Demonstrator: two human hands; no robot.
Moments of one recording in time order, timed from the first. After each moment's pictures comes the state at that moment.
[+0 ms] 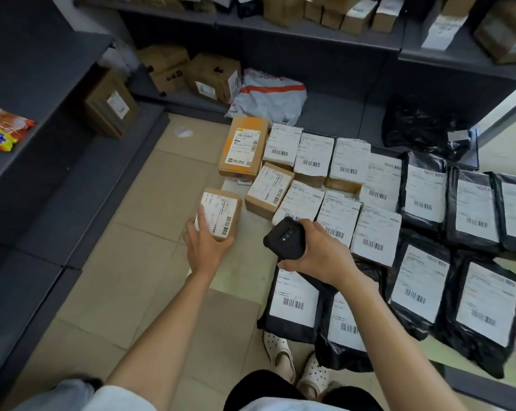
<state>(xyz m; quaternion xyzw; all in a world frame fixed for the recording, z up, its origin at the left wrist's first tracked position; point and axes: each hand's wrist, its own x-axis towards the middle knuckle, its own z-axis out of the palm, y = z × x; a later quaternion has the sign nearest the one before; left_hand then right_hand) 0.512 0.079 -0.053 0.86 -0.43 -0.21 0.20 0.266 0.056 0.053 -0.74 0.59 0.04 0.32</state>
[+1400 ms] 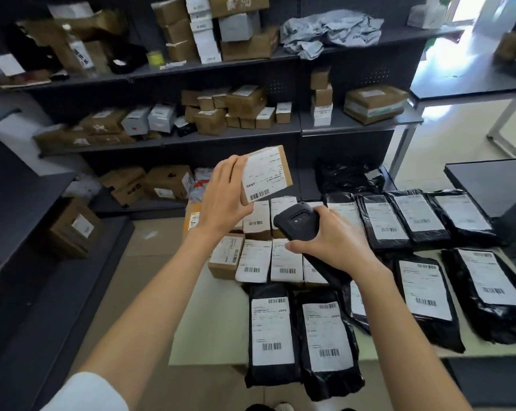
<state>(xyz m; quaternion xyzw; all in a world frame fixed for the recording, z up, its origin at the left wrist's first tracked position) 0.381 -0.027 0.179 0.51 -0.82 0.08 0.26 0.166 0.089 0.192 -0.63 0.71 -0.19 0.26</state>
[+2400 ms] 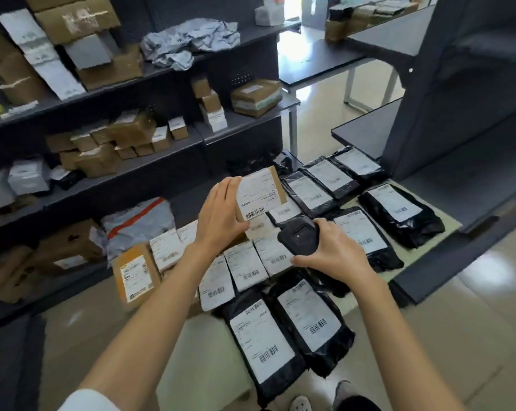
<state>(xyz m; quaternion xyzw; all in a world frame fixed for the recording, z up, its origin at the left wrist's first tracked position) 0.308 -0.047 0.138 0.32 -0.92 -0.05 0.22 0.156 0.149 0.139 -0.44 0.85 -0.20 0.22</state>
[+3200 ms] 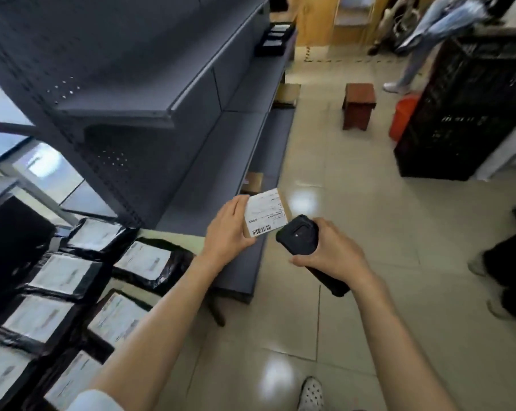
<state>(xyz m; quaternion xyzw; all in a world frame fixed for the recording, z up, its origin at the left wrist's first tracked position) -0.184 0.308 0.093 -0.09 -0.97 -0.18 0.10 -0.150 0.543 0.135 -0.03 0.95 -0.28 0.13</state>
